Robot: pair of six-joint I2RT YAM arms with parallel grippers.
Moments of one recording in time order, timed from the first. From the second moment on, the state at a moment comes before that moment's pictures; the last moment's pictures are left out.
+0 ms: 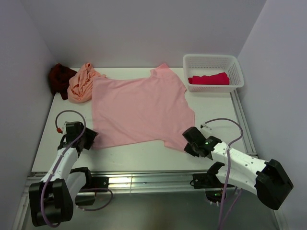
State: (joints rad) left arm 0.13 0.94 0.33 -0.27 0.02 -0.97; right arm 0.69 0.96 0.40 -0.61 0.30 1.19
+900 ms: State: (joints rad) left arm 0.02 0.87 0.47 -0.67 -0.07 -1.17; right arm 0.69 0.97 0.40 -0.62 0.33 1.22
